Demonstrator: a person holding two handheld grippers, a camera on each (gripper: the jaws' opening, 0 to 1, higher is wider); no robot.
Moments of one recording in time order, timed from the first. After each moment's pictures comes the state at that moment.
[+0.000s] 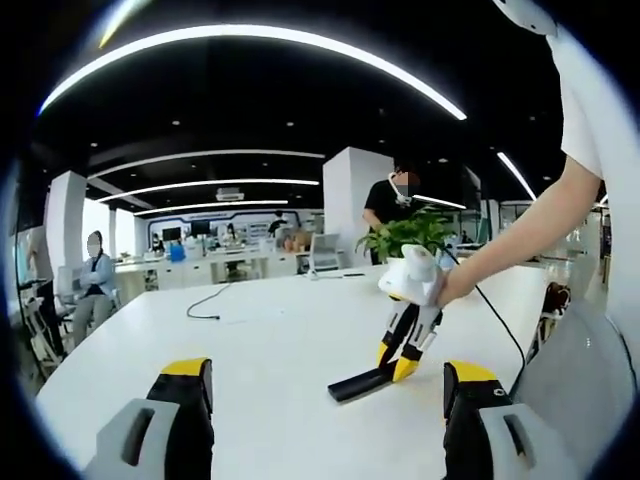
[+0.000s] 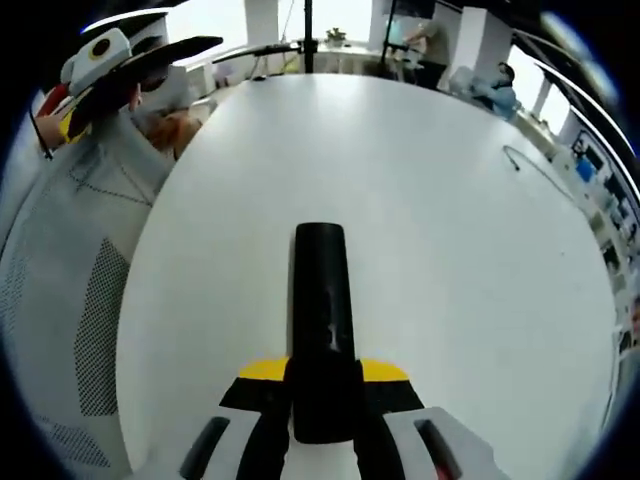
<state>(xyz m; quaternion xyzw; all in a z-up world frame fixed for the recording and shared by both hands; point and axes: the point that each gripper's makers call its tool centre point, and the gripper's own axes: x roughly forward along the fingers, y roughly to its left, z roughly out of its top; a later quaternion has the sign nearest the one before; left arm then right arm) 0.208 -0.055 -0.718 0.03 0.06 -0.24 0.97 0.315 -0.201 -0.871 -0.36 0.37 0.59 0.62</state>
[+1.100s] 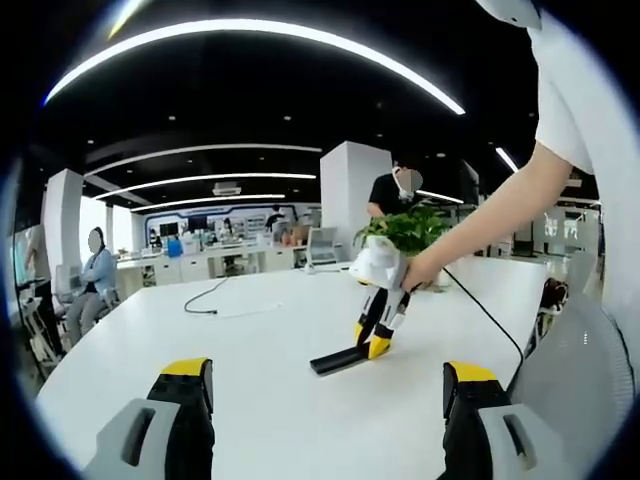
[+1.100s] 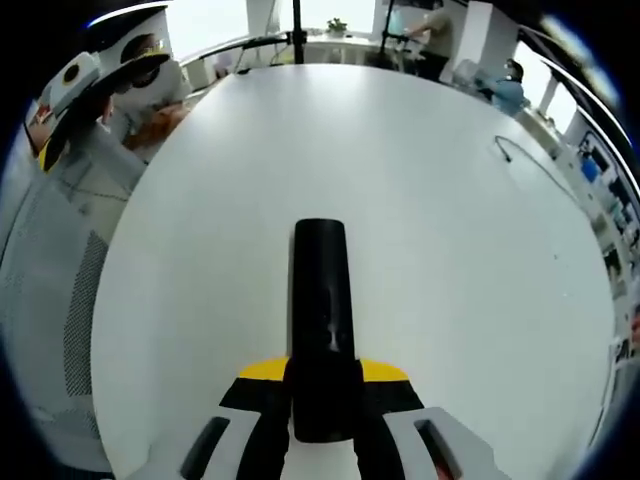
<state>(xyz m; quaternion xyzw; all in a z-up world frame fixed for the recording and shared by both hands) 0.210 -0.056 -0.724 0.03 0.08 -0.24 0.97 0.376 -0.202 -0.870 -0.38 0.38 0.59 0.60</state>
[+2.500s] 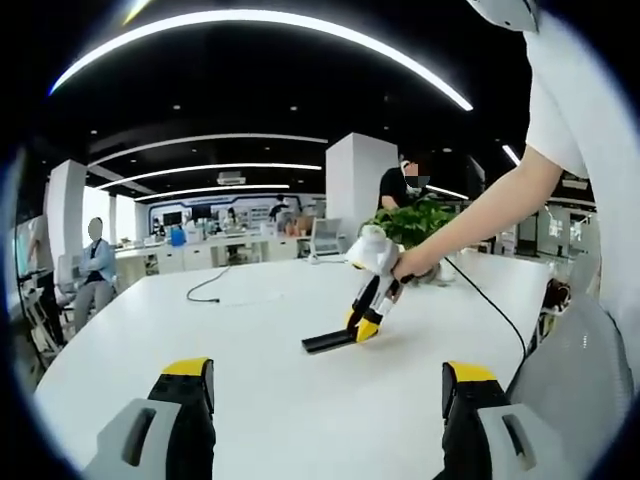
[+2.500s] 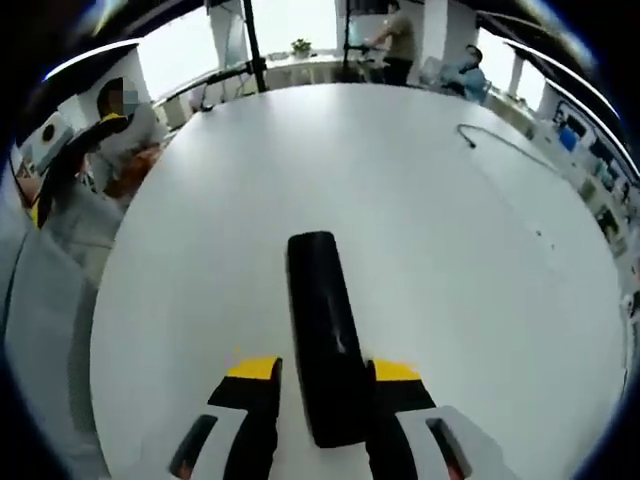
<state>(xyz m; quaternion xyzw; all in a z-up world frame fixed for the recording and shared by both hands) 0.213 -0.053 -0.730 0.03 0.10 -0.23 0.97 0.407 -0.191 -0.861 -0.26 0.40 0.57 0.67</state>
